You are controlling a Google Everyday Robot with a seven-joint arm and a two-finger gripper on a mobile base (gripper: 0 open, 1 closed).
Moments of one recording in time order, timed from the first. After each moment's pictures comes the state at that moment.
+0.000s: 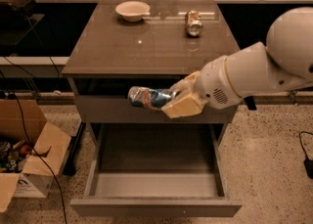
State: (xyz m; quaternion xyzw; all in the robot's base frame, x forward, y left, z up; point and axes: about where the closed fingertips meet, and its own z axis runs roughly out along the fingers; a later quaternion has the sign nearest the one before) arm 0.478 -0.052 0.881 -0.51 0.76 0.22 0.34
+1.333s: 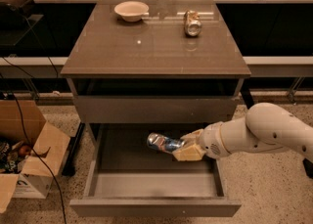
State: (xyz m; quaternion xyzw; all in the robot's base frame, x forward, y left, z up) arm 0.485 -0.094 0.665 -0.42 0.81 0.29 0.29
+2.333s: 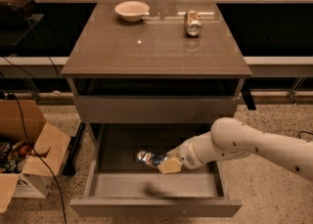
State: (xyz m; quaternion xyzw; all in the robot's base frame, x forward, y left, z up) arm 0.492 -0.051 0.562 -0.40 0.84 0.29 0.22
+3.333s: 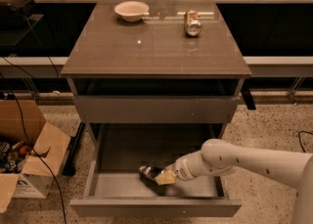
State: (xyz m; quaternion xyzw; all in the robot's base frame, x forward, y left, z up) arm 0.505 -0.045 0.434 -0.33 0.87 0.32 0.19
